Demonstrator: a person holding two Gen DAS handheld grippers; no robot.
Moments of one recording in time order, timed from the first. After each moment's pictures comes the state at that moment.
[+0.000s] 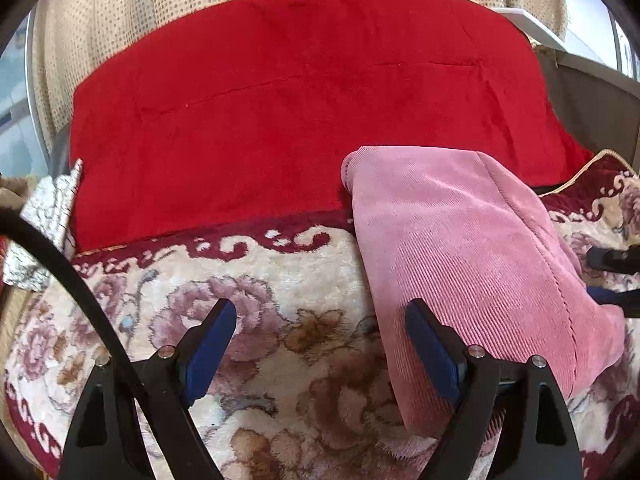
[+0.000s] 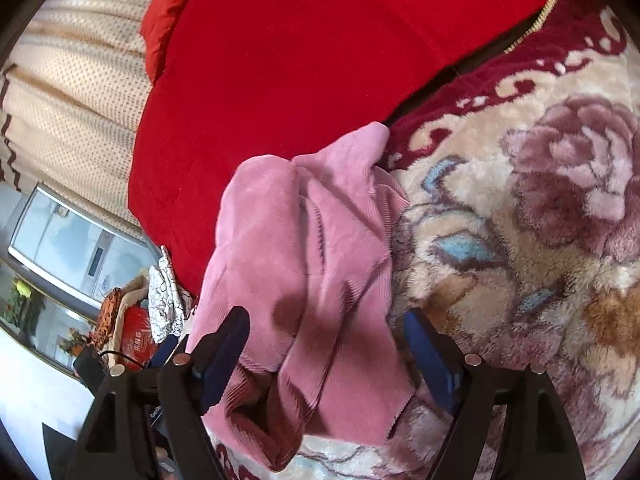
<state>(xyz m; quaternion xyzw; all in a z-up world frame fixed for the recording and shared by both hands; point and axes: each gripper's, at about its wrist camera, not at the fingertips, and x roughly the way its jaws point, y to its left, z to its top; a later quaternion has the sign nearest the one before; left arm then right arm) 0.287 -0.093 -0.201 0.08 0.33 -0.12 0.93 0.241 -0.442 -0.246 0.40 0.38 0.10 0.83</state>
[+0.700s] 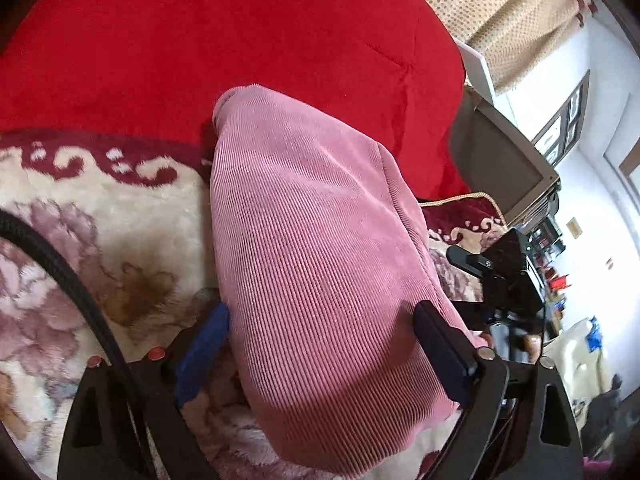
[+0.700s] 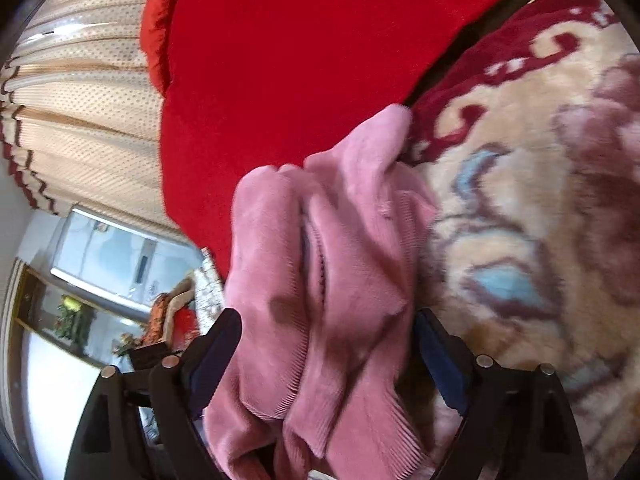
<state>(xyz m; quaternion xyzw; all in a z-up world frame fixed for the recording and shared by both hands) 0.327 -0.099 -0.230 -0.14 0.44 -0.37 0.81 0.300 -0.452 -0.277 0.47 0.38 0.20 0.77</state>
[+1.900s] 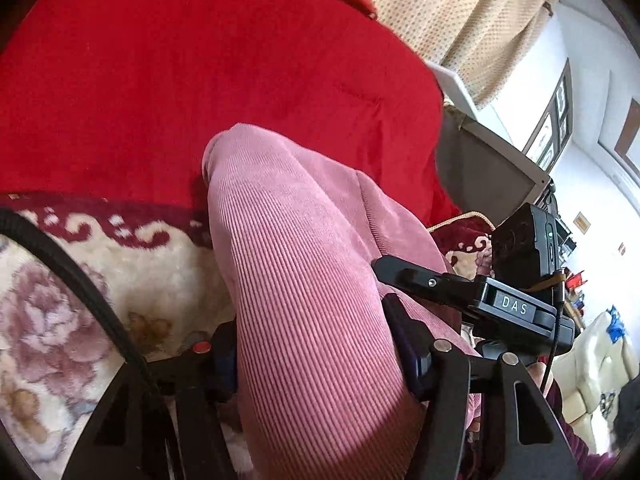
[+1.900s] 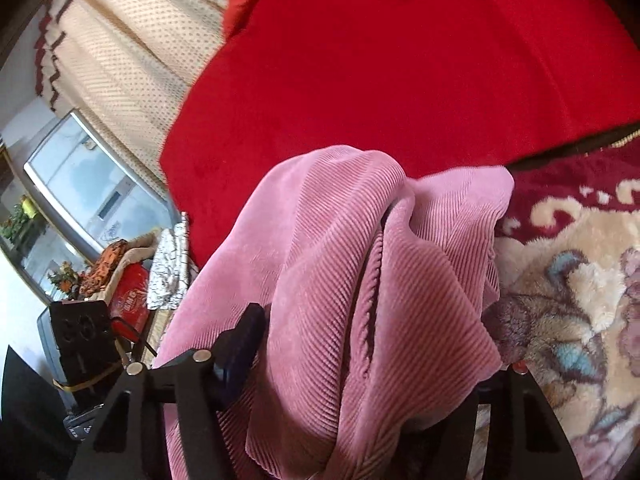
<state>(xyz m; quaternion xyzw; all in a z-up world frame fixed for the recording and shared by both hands) 0.294 -0.116 -0.180 -0.10 0.35 -0.36 0.86 0.300 -0.379 -0.205 0.28 0.34 0.17 0.88</state>
